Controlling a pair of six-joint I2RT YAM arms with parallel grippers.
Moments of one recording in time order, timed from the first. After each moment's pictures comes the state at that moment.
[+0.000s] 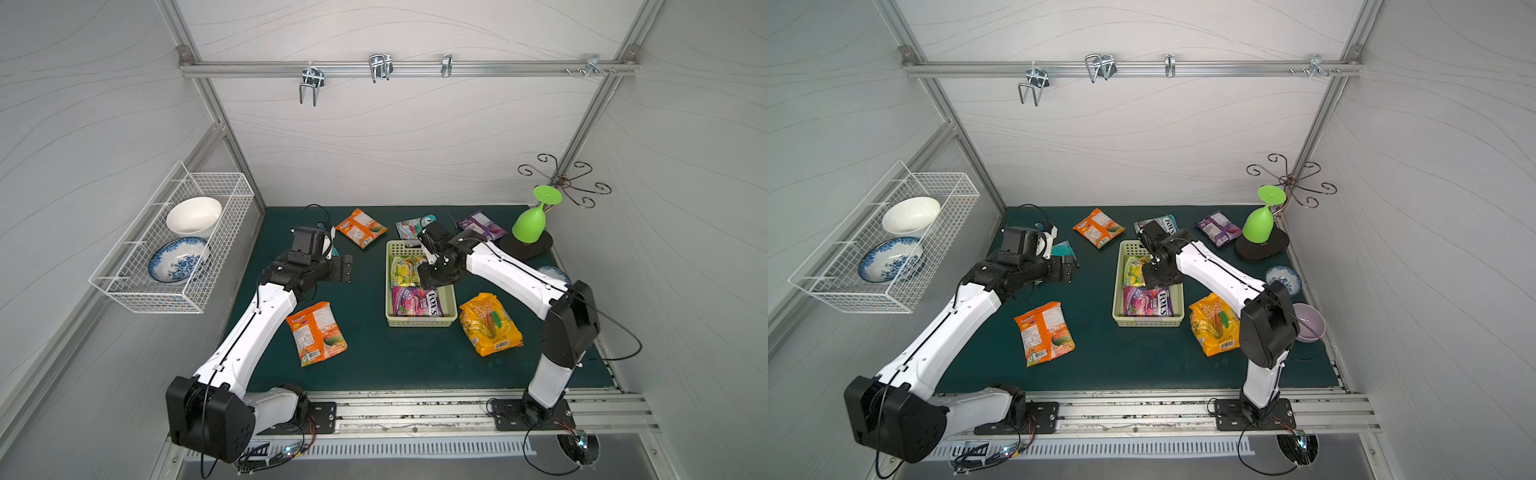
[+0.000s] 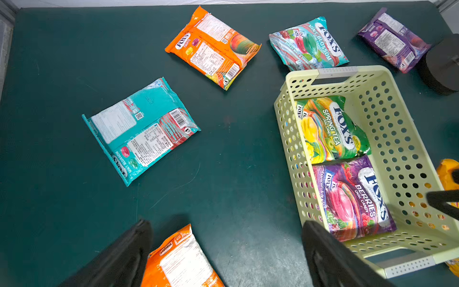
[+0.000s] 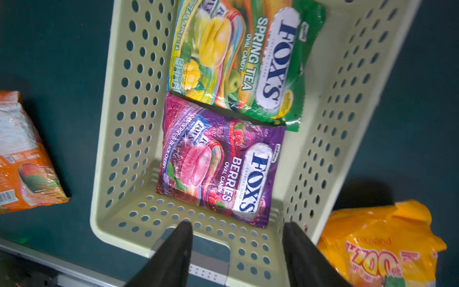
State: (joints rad) left arm -0.22 1.23 1.11 -0.70 0.01 -0.15; right arm 0.74 1.74 1.57 -1.06 0.05 0.37
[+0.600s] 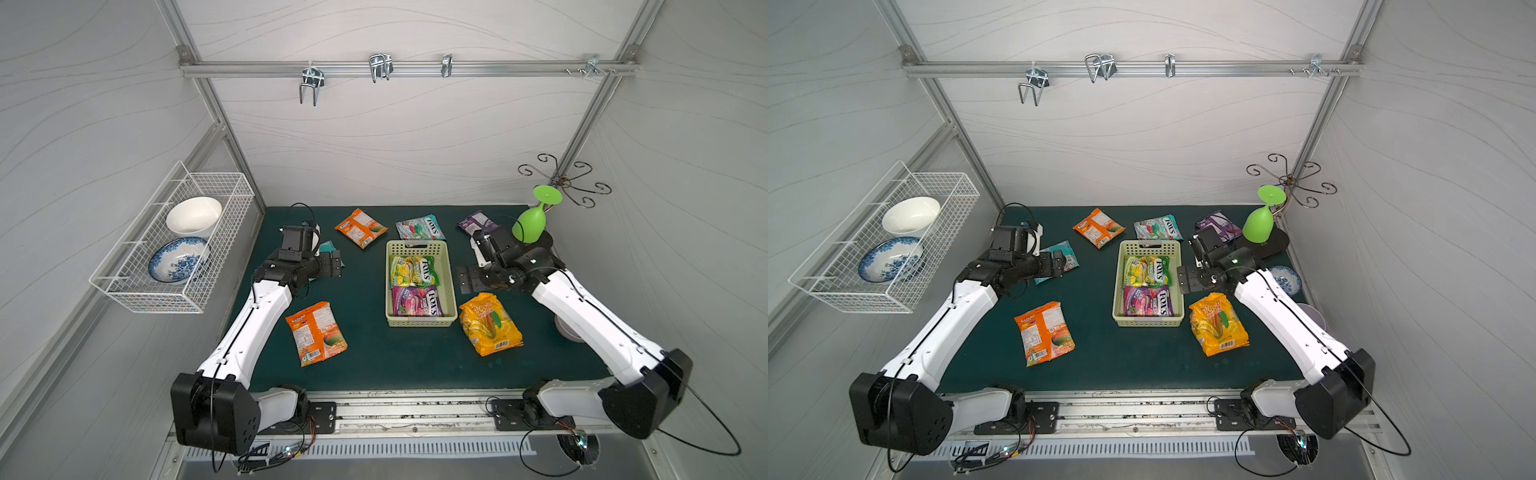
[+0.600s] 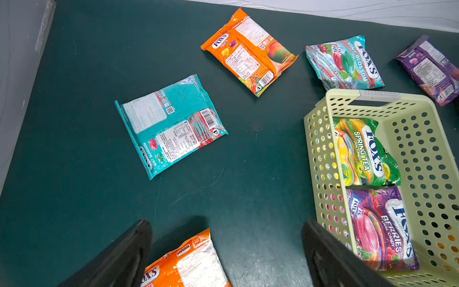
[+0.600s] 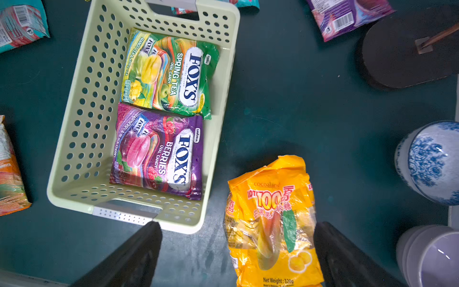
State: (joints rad) left arm -0.12 1.25 1.09 -0.67 0.01 -0.18; right arm 0.58 1.26 1.28 -1.04 0.16 0.27
